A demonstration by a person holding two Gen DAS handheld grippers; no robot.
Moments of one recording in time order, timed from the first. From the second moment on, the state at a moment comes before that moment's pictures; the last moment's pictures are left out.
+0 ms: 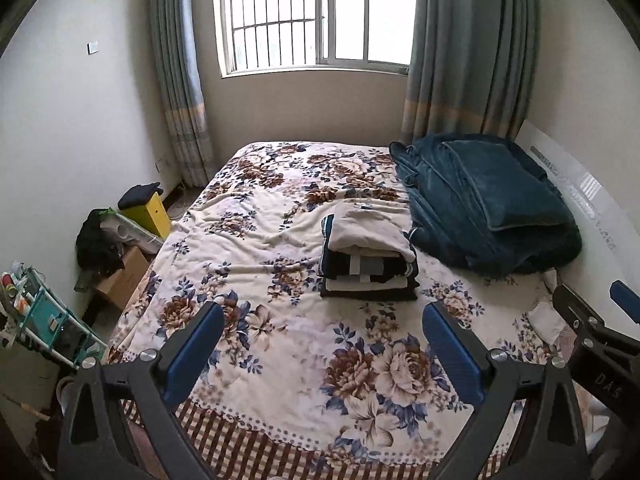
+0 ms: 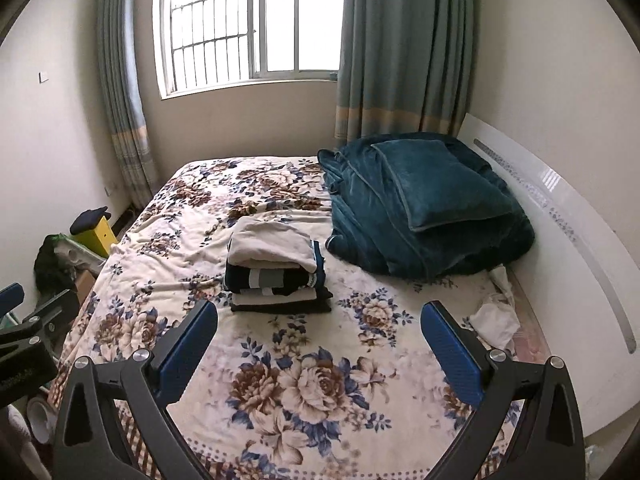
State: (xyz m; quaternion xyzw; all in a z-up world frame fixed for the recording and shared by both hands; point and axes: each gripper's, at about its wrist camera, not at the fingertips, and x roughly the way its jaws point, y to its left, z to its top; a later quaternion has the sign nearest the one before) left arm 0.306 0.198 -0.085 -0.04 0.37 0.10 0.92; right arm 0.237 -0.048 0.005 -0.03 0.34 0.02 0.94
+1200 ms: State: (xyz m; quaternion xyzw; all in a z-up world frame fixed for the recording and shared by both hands) left arm 0.271 0.192 -0.061 -0.01 0.34 0.09 0.94; right arm 0.201 -0.047 0.037 -0.02 0.32 0.03 0.95
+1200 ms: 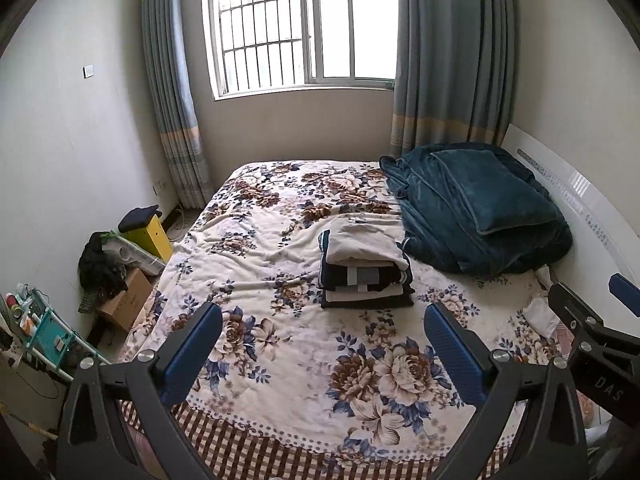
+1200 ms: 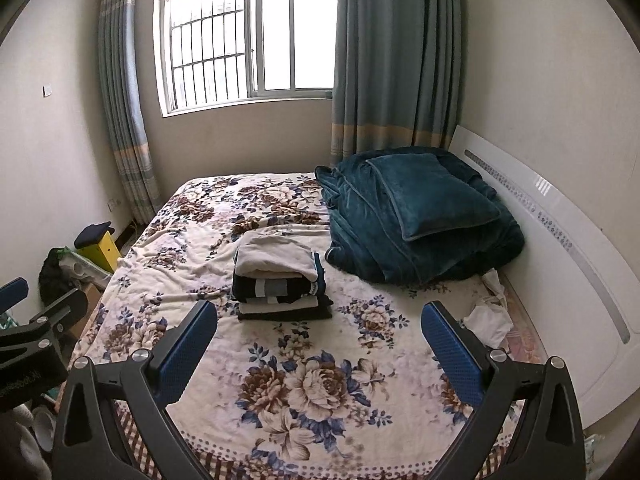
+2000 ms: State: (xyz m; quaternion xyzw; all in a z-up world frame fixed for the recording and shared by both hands) left arm 0.270 0.194 -0.056 -0.02 0.34 0.10 0.94; right arm 0.198 -0.050 0.041 -0.02 0.33 0.04 0.94
